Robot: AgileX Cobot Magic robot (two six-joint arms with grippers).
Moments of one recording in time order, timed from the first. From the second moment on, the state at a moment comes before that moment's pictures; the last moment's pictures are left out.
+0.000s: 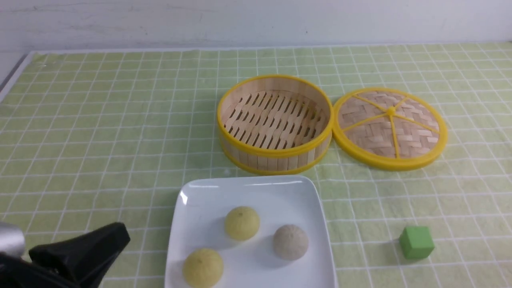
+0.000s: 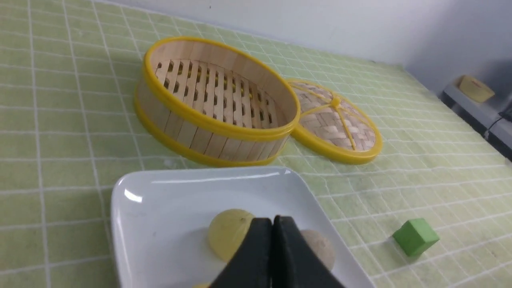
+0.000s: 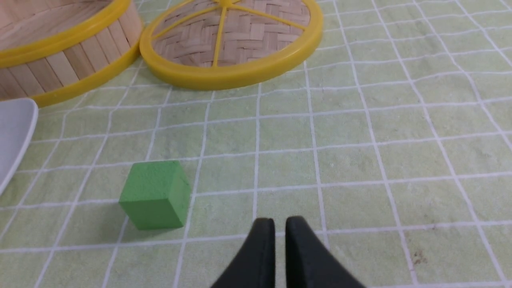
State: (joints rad) right arm 0.11 -0.01 0.01 -0.02 0.41 0.20; left arm -0.60 0.39 -0.22 0.00 0.11 -0.41
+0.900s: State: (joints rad) right arm 0.11 -0.01 0.01 -0.02 0.41 0.20; left arm -0.24 0.10 -0.16 -0.02 0.34 -0.03
